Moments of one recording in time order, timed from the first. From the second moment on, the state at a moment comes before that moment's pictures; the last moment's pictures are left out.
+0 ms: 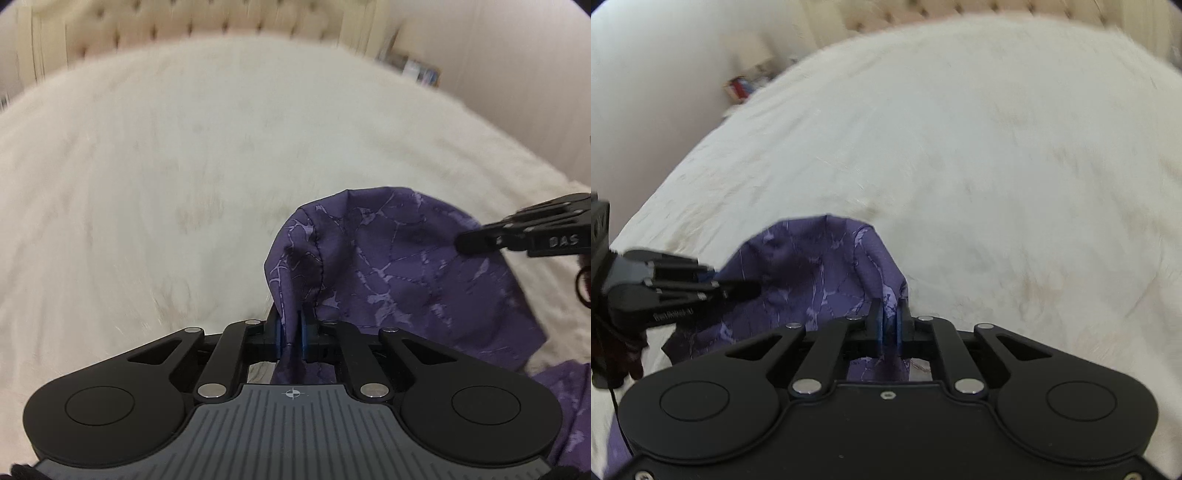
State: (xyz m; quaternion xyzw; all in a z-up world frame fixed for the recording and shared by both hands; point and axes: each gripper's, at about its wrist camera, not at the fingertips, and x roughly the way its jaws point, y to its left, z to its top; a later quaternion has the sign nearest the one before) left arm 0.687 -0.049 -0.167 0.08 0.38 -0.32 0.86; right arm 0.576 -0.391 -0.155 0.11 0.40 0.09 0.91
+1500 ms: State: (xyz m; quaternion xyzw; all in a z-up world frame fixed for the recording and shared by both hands) left arm 0.431 0.052 -0.170 -0.19 0.53 -0.26 0.78; right arm 0.267 -0.327 -0.174 0.30 0.46 0.05 0.84
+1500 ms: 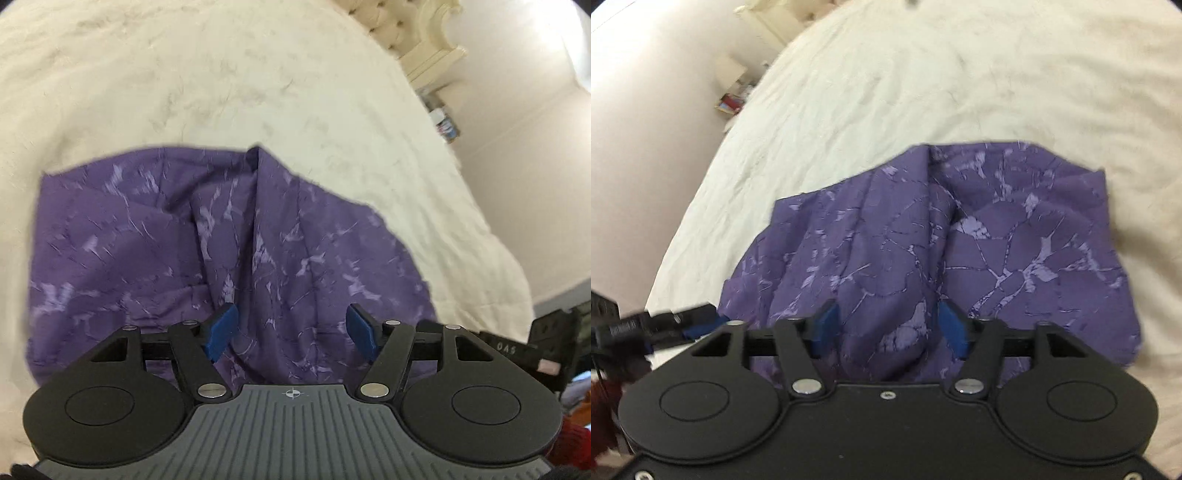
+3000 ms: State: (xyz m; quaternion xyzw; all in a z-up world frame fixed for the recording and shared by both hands) left arm 0.377 0.018 -0.177 -0.04 0.51 -0.23 0.83; right arm 0.323 -0.239 -0.178 0.14 0.52 0.06 0.84
